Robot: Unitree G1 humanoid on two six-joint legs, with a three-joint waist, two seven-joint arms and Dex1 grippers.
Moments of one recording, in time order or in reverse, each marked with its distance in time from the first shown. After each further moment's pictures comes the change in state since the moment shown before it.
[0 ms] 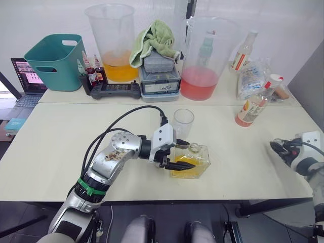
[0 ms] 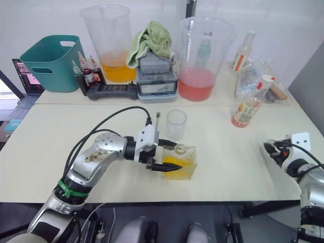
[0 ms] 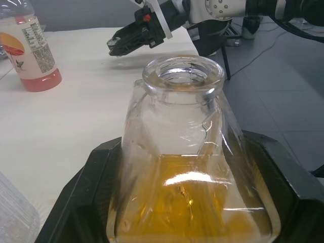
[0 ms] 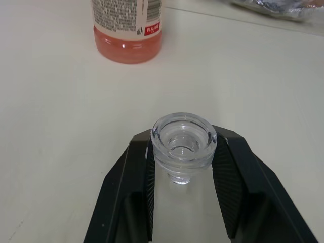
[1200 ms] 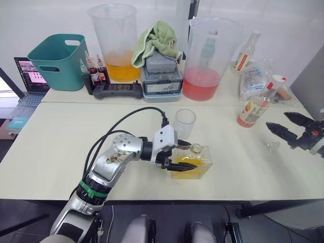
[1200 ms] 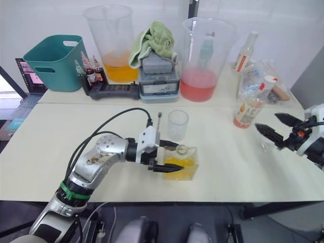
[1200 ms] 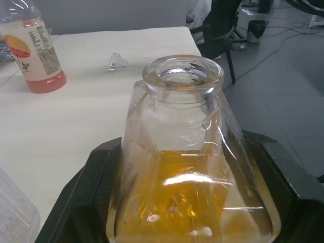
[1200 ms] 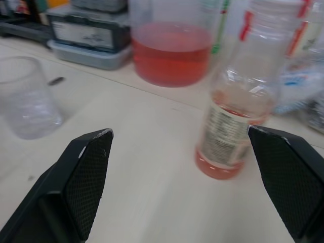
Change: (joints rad) left arm 0.021 -0.038 0.006 -0.003 0.001 -0.018 0.018; right arm 0.066 -0.170 -0.107 -0.473 0.334 0.342 0.332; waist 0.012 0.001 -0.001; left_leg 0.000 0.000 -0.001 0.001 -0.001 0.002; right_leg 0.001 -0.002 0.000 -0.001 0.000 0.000
